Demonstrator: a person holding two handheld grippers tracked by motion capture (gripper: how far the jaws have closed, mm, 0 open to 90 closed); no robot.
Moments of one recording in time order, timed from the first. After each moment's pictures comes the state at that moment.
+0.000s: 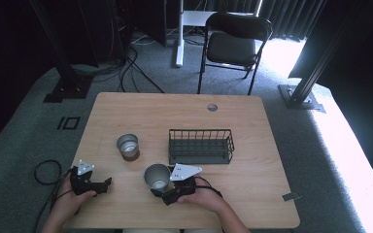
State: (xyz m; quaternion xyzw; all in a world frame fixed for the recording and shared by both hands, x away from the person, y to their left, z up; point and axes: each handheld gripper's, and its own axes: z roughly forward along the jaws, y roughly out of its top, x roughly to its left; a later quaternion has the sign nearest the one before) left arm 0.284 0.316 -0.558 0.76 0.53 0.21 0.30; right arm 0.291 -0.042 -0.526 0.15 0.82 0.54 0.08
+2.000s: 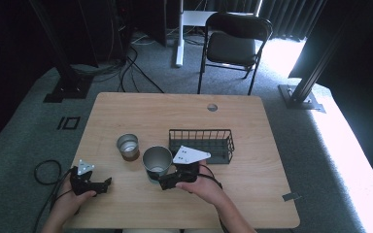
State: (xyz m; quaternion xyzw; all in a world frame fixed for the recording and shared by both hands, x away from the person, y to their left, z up) left arm 0.284 0.316 -0.558 0.76 0.53 0.21 0.30; right arm 0.293 -0.044 -0.445 0.20 0.77 0.60 0.09
